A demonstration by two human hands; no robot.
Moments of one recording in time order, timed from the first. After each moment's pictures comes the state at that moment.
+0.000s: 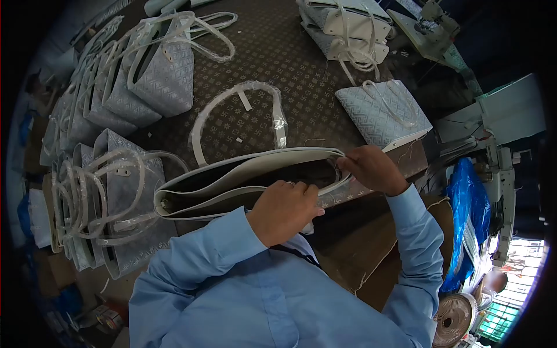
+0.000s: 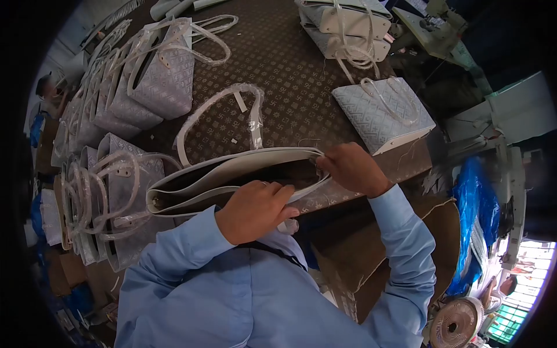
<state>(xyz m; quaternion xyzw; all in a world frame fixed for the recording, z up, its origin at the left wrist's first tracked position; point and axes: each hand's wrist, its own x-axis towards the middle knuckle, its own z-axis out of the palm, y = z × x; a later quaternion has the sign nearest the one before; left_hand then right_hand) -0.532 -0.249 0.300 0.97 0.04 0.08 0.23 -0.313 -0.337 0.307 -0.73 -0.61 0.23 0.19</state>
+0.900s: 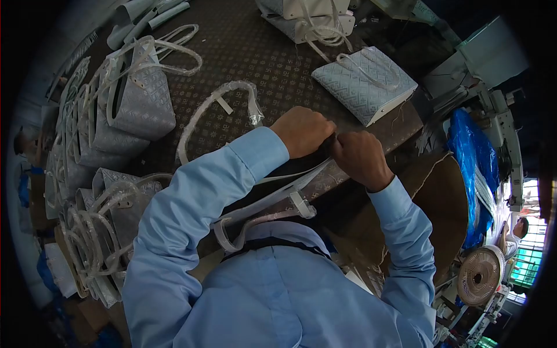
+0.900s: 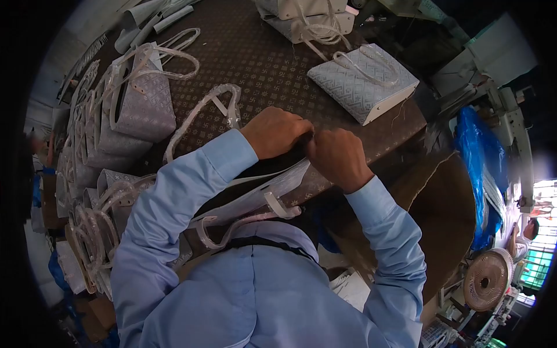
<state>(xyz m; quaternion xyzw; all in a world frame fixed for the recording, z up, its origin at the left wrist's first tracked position) -0.416 -0.191 0.287 0.98 -0.15 0.05 0.14 -0.356 -0.355 0.299 -0.88 -0.46 0.07 0.11</state>
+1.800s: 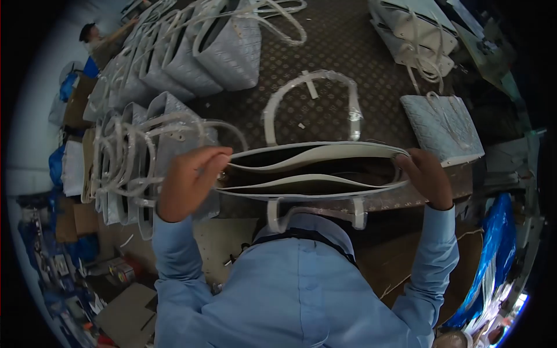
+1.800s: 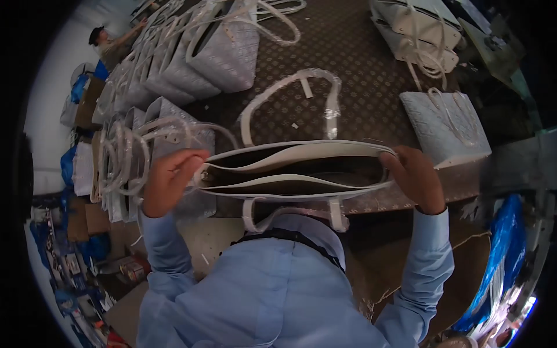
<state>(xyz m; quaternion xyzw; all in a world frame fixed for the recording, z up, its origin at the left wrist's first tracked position) -0.701 -0.157 0.363 0.82 0.41 0.13 0.37 -0.323 -0.325 0.309 -0.80 -0.50 0.28 0.20</state>
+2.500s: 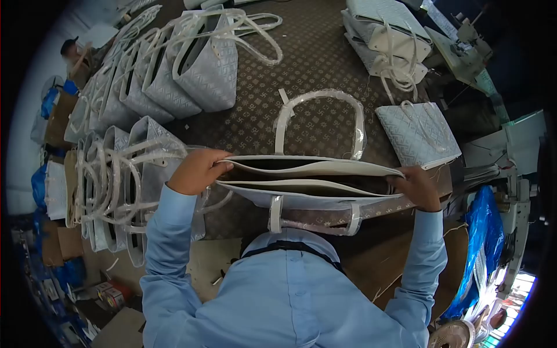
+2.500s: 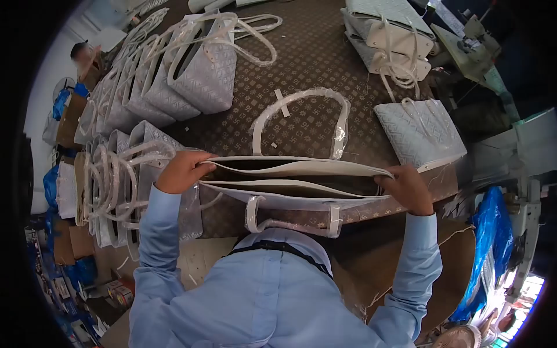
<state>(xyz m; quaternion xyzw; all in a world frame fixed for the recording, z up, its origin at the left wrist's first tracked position) -0.670 -0.084 0.306 0.87 0.33 -0.01 0.35 -0.295 -0.341 0.304 -0.80 -0.46 0.33 0.21</state>
